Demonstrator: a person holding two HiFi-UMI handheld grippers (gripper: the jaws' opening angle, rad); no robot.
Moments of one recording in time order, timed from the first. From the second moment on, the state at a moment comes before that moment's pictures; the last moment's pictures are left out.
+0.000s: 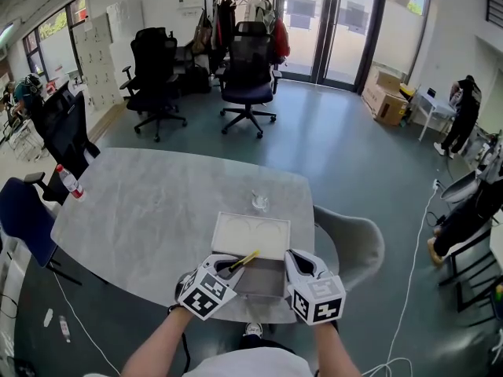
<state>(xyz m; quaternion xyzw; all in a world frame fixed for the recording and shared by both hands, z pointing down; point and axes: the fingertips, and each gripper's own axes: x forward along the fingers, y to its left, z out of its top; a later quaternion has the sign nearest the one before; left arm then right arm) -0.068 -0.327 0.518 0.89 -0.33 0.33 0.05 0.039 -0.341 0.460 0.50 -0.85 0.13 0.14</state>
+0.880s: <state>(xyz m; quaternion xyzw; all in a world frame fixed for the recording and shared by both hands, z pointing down) -0.131 -0.318 0.446 0.86 -0.50 0.11 0.07 0.032 -0.305 0.448 0.50 -0.85 0.11 0.12</state>
